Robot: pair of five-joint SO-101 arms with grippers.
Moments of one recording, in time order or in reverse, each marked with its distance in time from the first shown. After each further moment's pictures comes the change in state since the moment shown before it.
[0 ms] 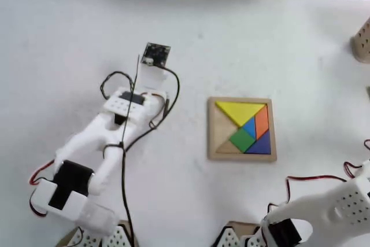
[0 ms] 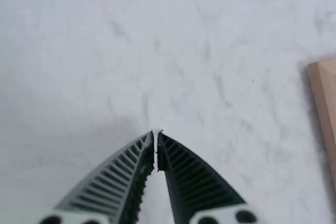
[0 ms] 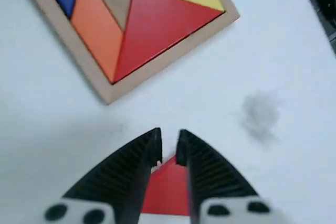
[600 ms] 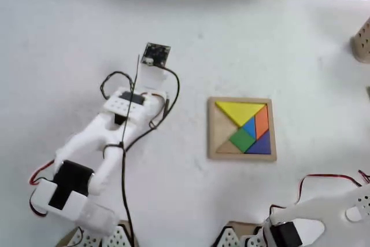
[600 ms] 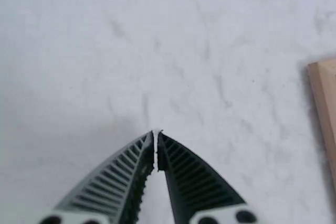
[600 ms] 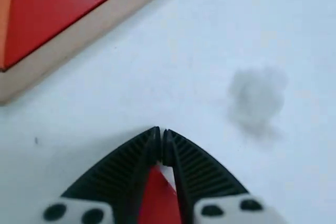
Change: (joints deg) left arm 0.0 0.0 0.0 0.0 0.0; right arm 5.7 25.4 -22.3 1.2 1.2
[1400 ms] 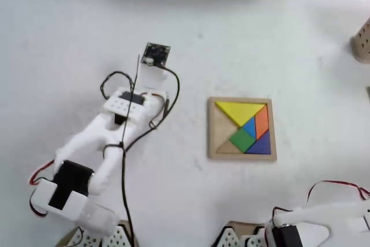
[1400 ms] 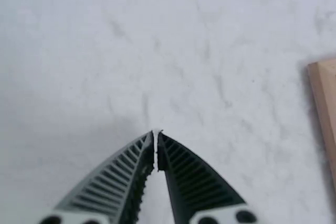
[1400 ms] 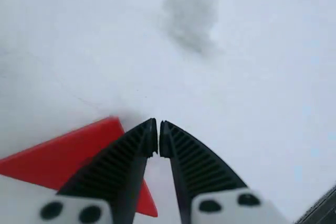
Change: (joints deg) left arm 0.0 0.0 0.0 0.0 0.0; right arm 8.8 15.3 -41.9 33.8 2.0
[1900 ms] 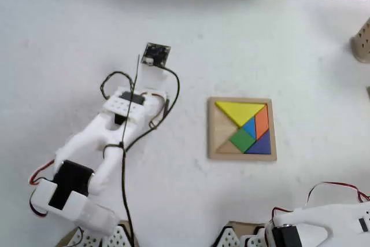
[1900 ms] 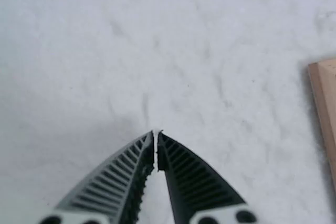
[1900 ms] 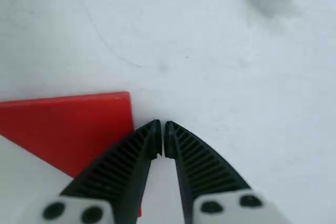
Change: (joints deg) left arm 0.0 0.0 0.0 0.0 0.0; right arm -0.1 7.4 -3.3 10.9 9.0
